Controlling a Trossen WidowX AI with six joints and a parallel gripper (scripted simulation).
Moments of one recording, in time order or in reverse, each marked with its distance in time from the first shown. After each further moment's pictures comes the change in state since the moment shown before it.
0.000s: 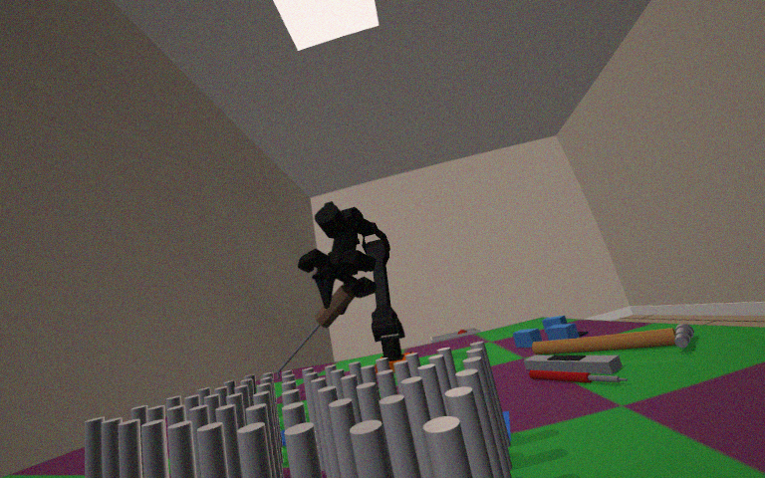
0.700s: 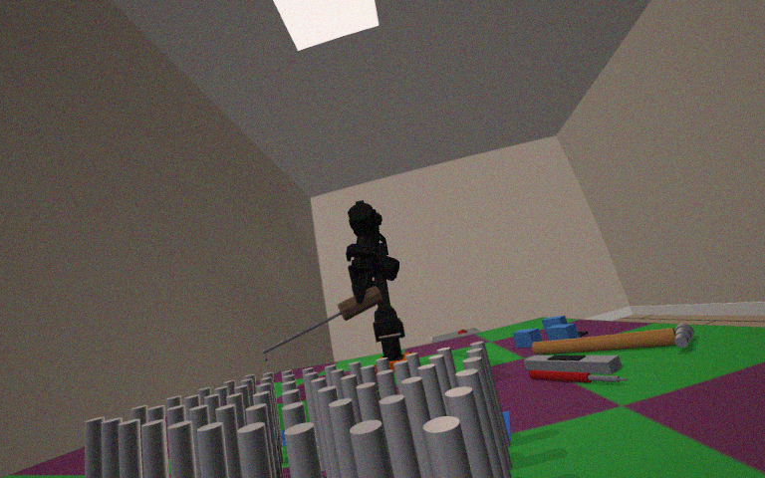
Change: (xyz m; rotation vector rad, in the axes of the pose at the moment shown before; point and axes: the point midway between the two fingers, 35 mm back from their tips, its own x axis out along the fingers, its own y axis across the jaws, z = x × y) arm -0.012 0.039 0.037 -0.716 -0.011 -0.044
